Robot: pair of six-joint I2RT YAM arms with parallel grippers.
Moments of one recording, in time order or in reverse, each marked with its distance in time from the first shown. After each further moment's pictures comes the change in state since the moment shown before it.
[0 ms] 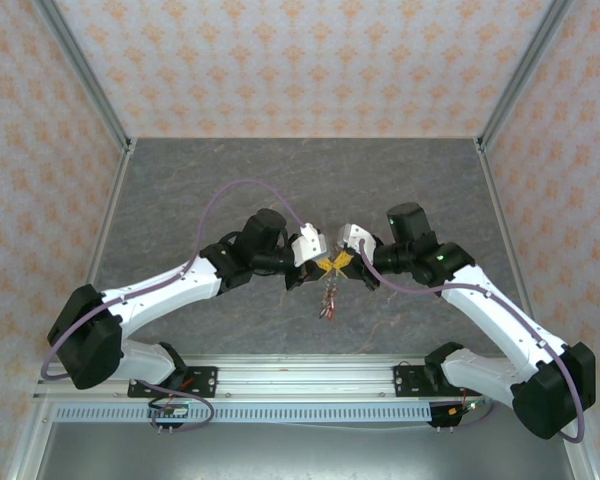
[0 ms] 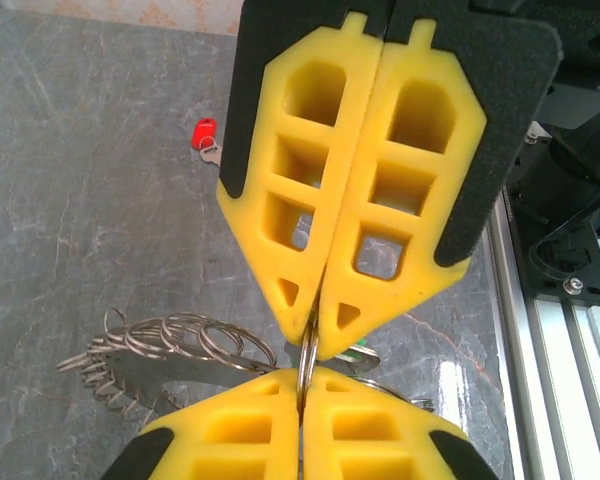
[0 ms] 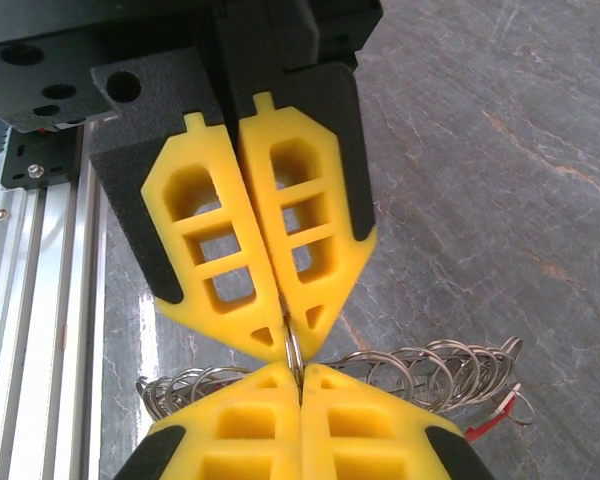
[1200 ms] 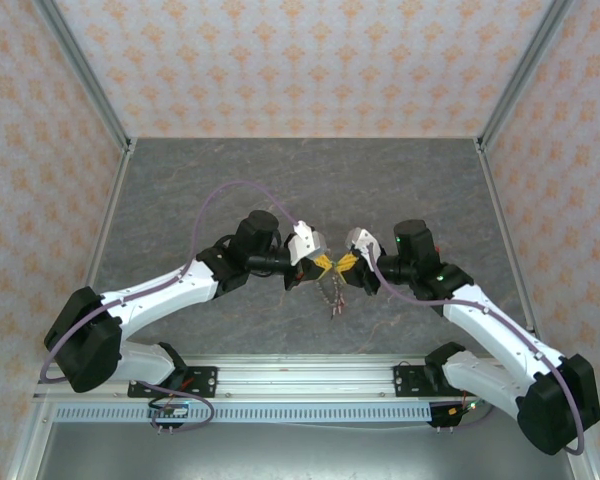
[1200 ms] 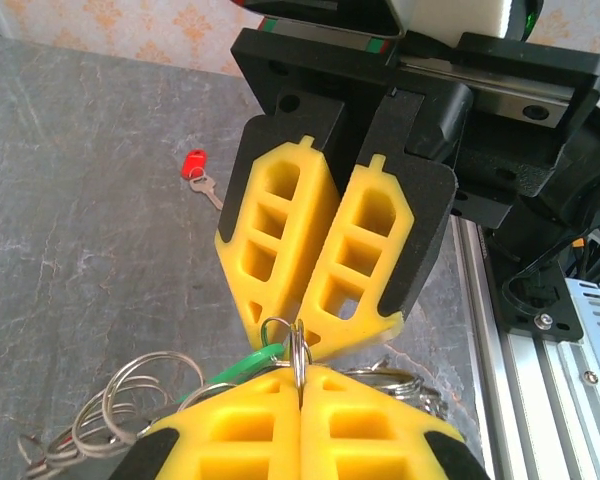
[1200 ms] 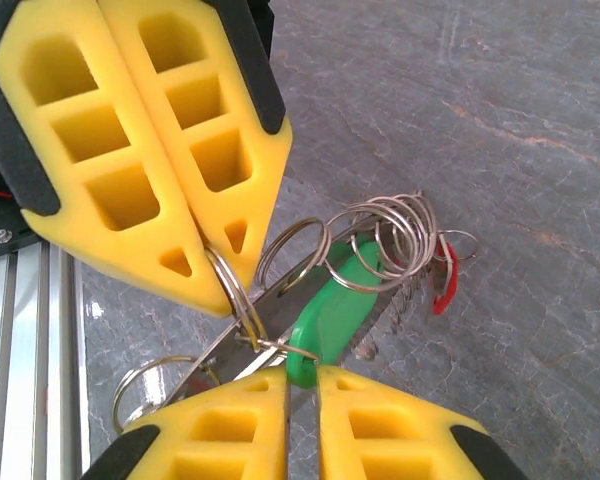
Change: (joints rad) left arm 0.024 -0.020 -0.065 0.137 0.074 -0.085; right arm -0.022 -0.095 -0.227 0.290 0.018 0.248
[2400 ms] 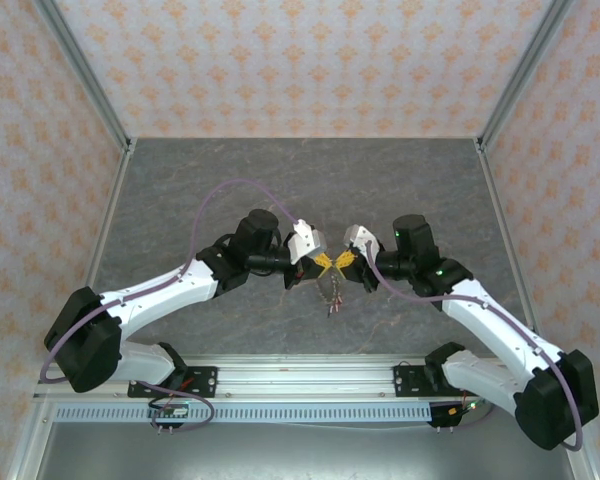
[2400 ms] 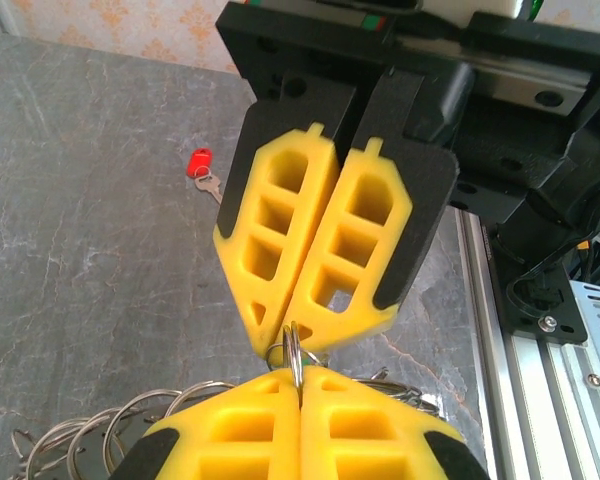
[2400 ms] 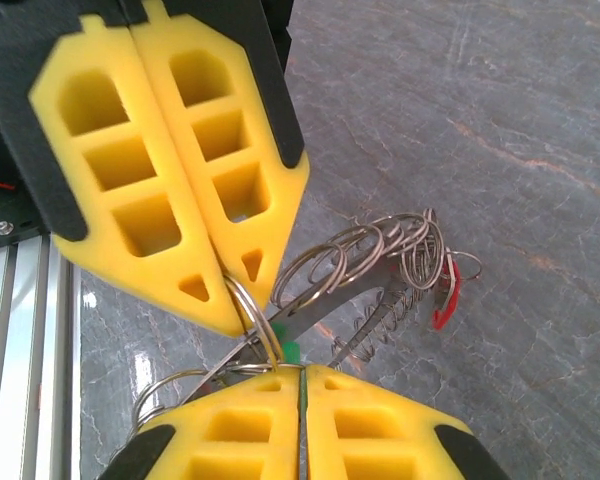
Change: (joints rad) left arm 0.002 0.000 0.009 -0.014 -0.009 -0.004; right arm -0.005 0.040 0.047 -0.032 -0.024 -0.066
